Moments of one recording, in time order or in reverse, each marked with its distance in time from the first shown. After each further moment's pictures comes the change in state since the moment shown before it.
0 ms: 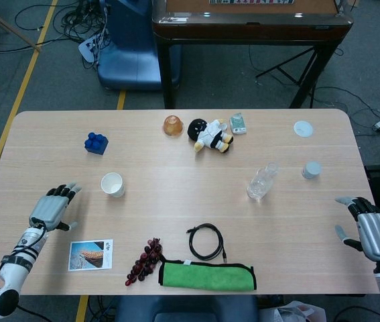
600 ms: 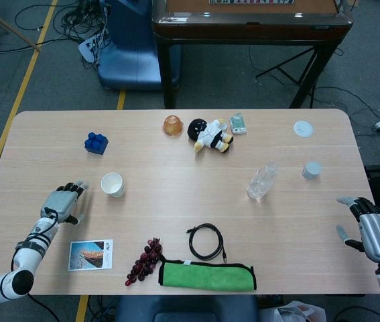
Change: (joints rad) left arm -0.145 -0.042 0.017 0.032 -0.260 -0.086 0.106; right arm -0.006 0.010 -0.002 -0.006 -0.002 0.008 0.009
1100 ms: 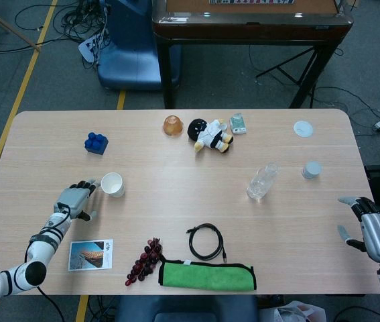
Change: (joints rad) left arm -0.095 -0.039 0.011 -0.002 -0.105 -0.013 0.001; right arm -0.002 0.010 0.002 -0.004 0.003 0.001 0.015
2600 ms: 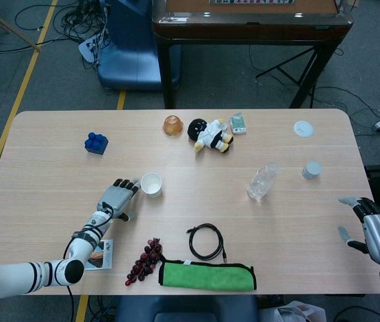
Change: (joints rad) left arm -0.177 -0.203 0.033 0.039 0.002 0.066 0.078; right arm -0.009 0.024 -0.006 -0.021 -0.027 0.021 0.031
